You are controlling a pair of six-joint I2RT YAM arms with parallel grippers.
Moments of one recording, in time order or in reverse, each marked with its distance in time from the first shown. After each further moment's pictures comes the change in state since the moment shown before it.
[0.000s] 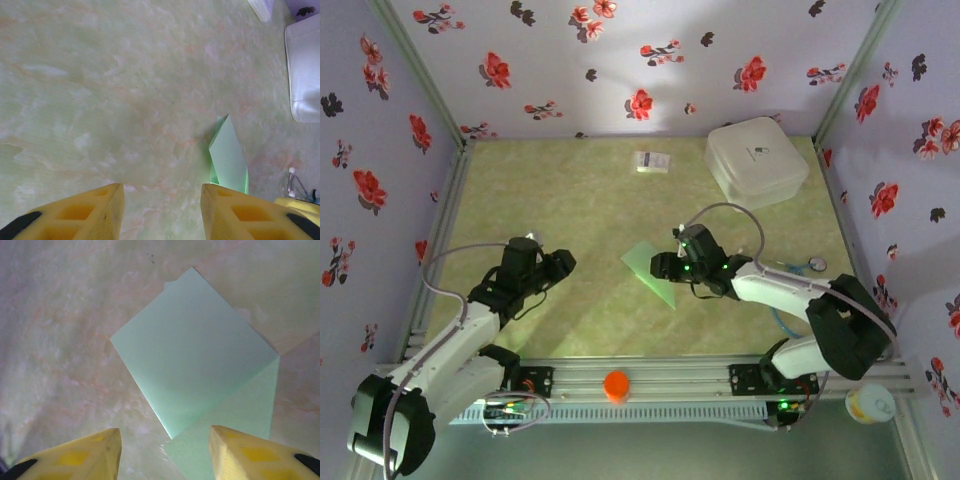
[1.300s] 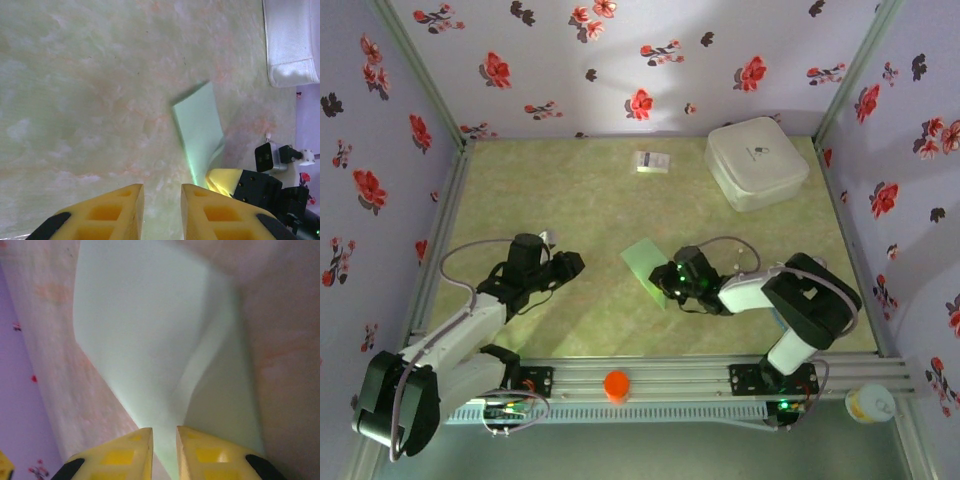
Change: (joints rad) left arm 0.000 0.114 -0.005 0.121 0.179 0.020; right arm 0.070 0.228 -0.182 0.502 0.037 0.607
